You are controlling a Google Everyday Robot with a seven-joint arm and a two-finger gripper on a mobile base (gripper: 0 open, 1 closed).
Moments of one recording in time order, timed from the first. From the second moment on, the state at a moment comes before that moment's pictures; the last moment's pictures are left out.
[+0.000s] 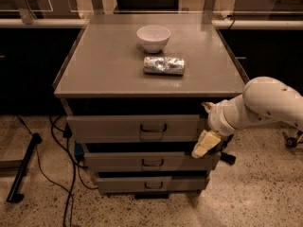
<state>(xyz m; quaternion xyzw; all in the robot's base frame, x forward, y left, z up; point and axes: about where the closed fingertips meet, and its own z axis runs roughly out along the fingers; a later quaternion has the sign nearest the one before) 0.555 -0.169 0.691 -0.59 0.75 0.07 0.28</state>
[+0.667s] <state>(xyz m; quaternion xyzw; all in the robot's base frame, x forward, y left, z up) 0.580 -0.163 0.669 -0.59 0.76 0.08 0.26</state>
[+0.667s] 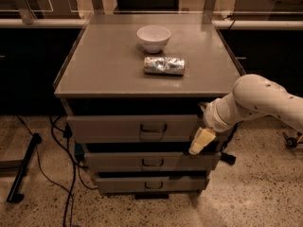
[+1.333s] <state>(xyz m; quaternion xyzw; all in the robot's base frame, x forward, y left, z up) 0.589 -0.157 0.651 -0.60 0.76 0.09 0.24</state>
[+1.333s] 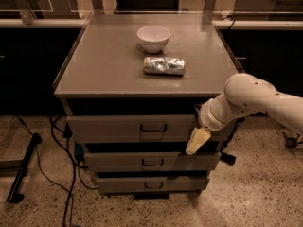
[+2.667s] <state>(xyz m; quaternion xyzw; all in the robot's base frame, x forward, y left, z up) 0.536 -0.164 0.653 -0.62 0.76 0.13 0.14</state>
